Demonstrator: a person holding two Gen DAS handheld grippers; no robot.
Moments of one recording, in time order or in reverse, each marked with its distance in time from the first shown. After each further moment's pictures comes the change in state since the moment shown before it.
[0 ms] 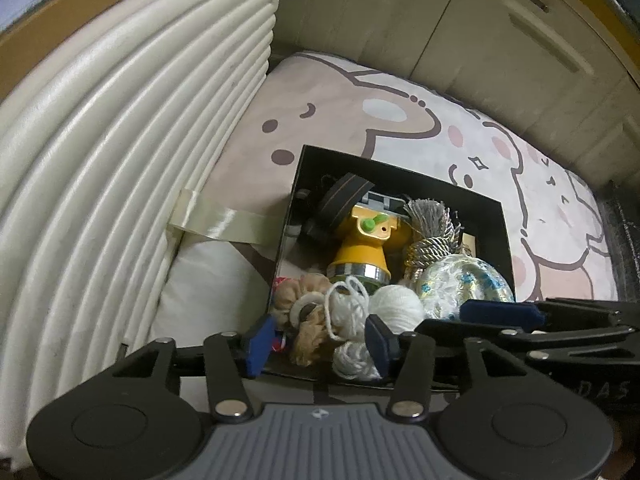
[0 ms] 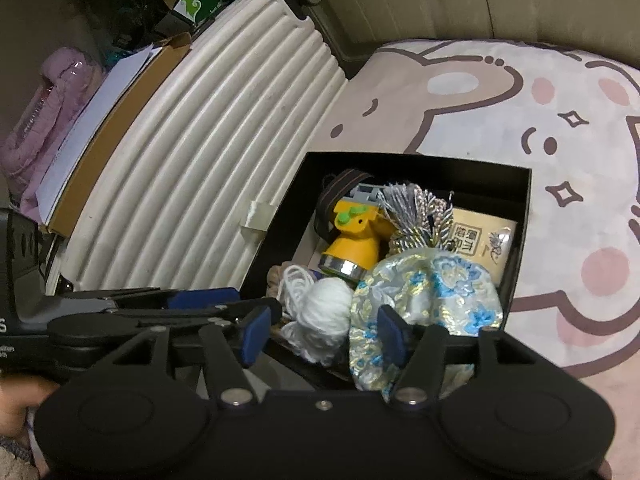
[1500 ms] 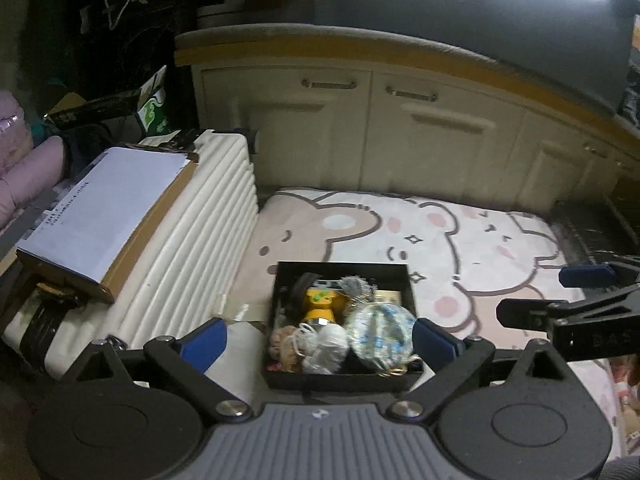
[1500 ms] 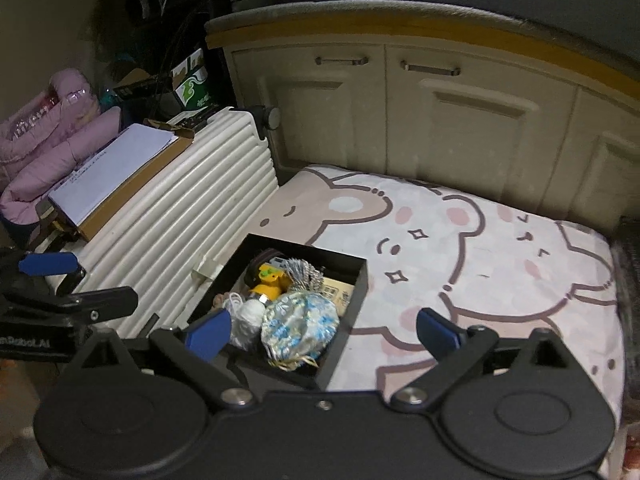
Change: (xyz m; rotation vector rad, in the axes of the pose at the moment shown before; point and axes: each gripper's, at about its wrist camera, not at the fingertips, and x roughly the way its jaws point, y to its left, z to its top) left arm -0.186 -0.080 -0.062 0.192 -0.340 0.081; right arm -0.194 0.044 -0.059 -0.172 -0.285 -0.352
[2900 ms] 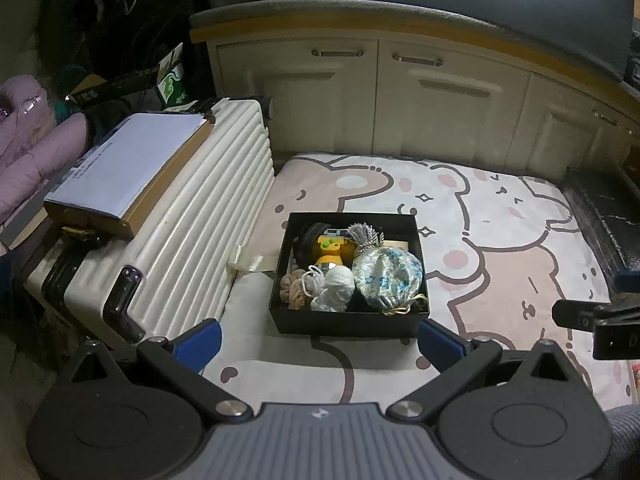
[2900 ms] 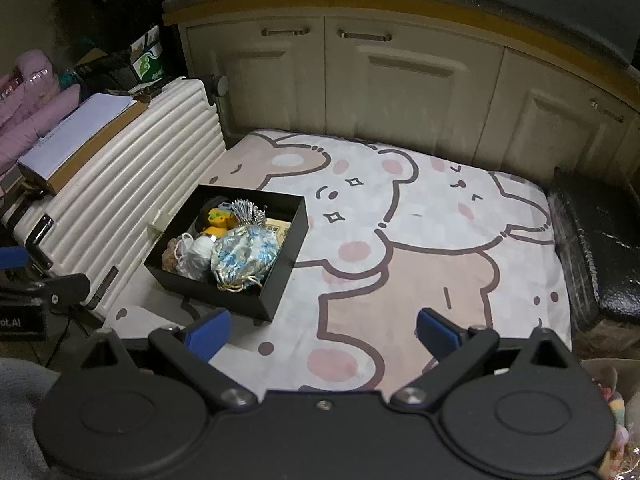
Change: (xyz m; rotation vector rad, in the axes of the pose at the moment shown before) left arm -0.018 -0.022 -0.047 0.016 0.066 0.084; right arm -0.032 -0.011 -0.061 0.052 0.065 -0.144
